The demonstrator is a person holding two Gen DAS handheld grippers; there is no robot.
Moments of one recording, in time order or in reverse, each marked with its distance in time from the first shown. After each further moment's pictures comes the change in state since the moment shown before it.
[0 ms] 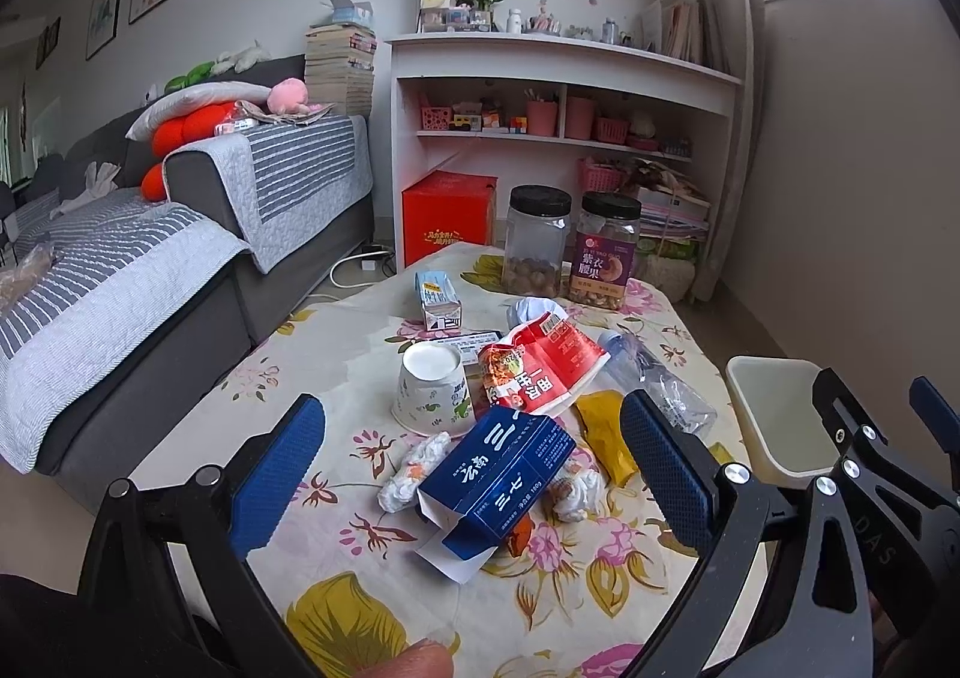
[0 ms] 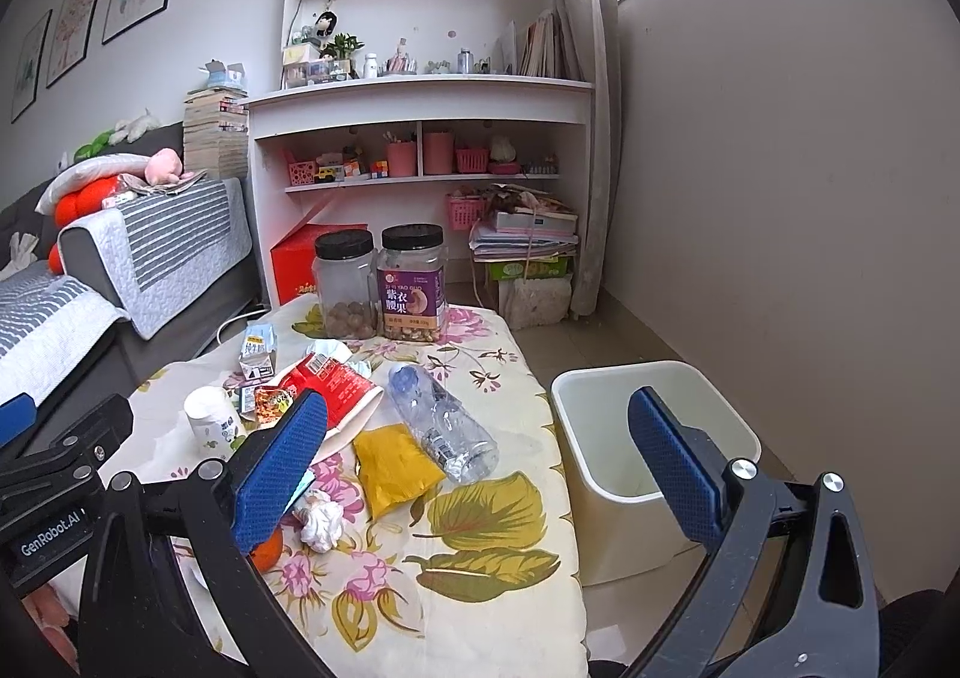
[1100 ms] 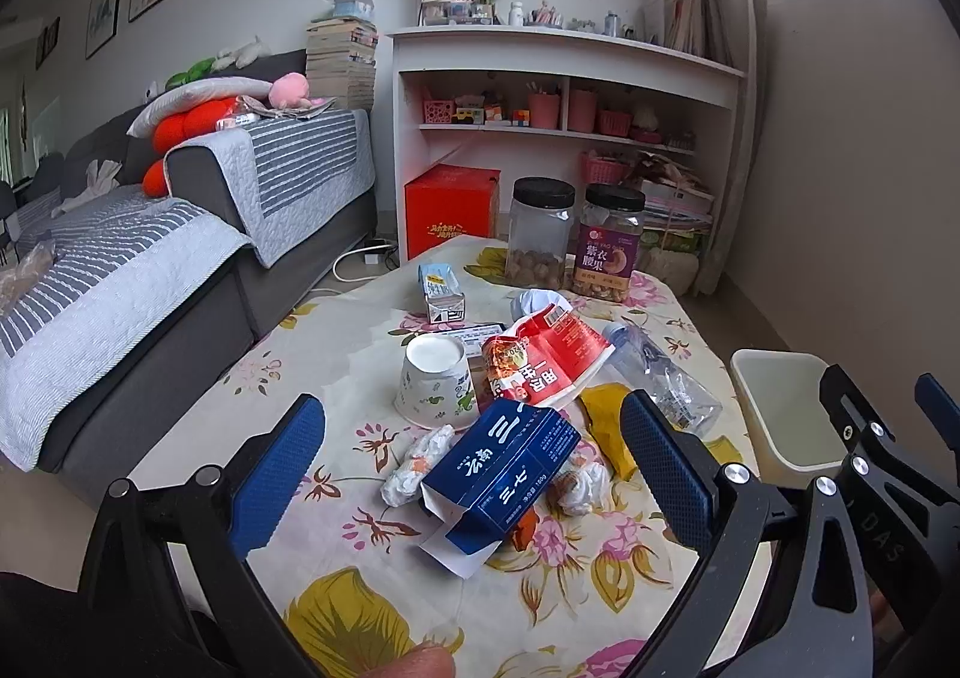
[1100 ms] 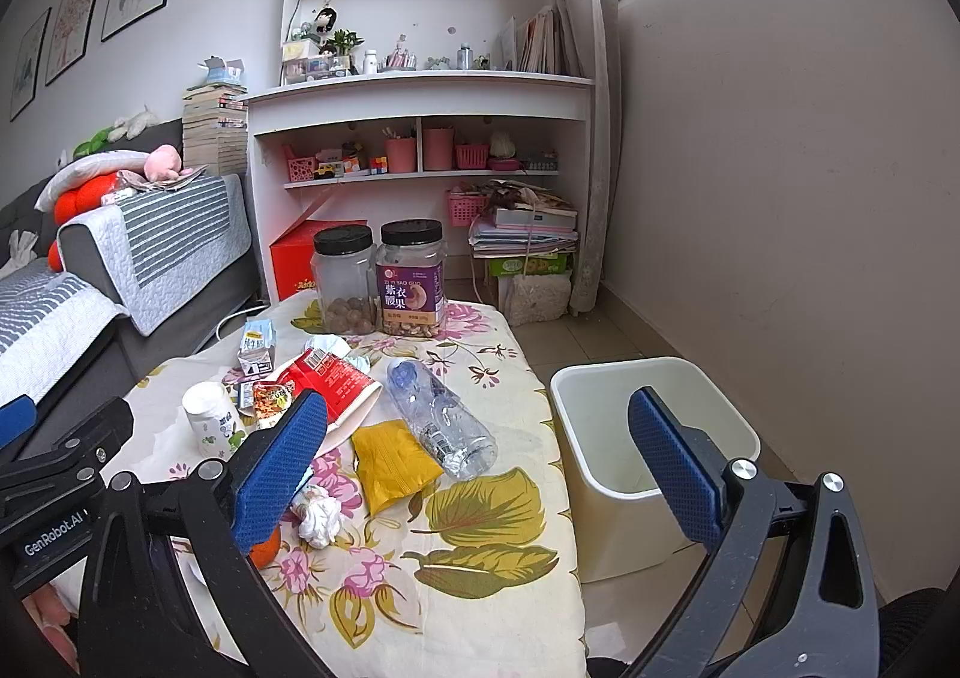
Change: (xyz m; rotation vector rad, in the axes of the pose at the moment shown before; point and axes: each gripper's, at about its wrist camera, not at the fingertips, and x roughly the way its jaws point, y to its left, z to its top) left arm 0.002 0.001 -0.007 0.002 0.010 0.004; right arm 0.002 -0.002 -0.003 0.010 0.011 0.002
